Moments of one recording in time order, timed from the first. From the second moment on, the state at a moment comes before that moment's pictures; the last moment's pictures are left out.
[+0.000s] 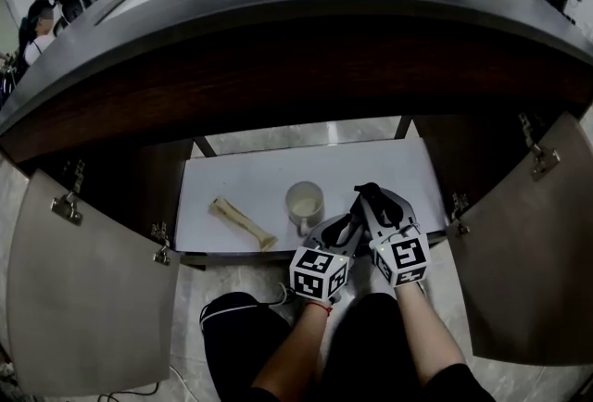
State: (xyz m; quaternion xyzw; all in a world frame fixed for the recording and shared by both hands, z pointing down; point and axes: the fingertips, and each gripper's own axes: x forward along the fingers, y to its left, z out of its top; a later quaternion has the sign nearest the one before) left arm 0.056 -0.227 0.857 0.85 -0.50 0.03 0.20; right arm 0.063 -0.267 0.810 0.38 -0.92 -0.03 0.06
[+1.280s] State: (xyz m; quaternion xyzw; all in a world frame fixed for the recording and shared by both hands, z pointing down) left arm 0.075 -0.203 0.794 0.85 -0.52 0.00 0.08; right arm 0.101 -0.205 0.795 0.36 -0.93 0.02 0.07
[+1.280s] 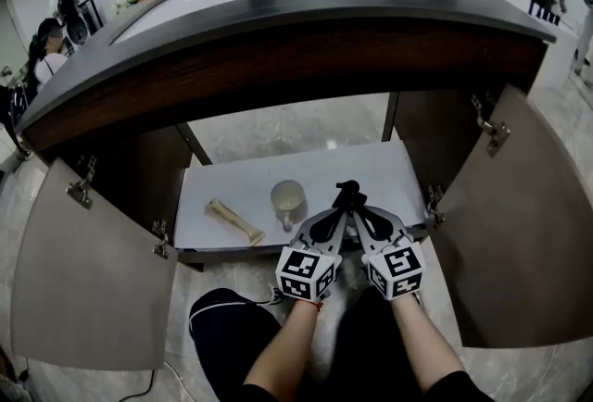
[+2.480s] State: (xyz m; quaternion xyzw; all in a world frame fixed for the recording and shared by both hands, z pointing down) left arm 0.121 -0.170 0.769 0.85 -0.53 0.01 0.04; right arm 0.137 -0.157 0.768 0.33 -0.94 0.01 0.06
